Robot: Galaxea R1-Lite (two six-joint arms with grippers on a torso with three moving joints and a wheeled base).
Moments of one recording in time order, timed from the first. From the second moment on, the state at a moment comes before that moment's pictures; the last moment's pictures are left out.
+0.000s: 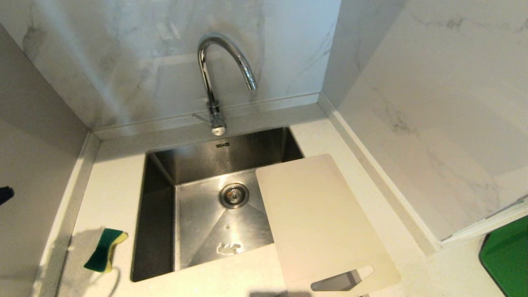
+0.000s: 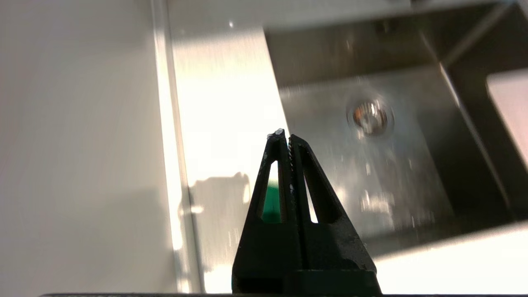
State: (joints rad) left arm 0.16 0.90 -0.48 -0.27 -0.11 -0.06; right arm 0.00 0.00 -0.01 0.02 0.06 -0.13
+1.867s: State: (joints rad) left arm 0.00 0.01 0.00 0.01 0.00 0.02; right arm 0.00 0.00 0.00 0.00 0.00 0.00
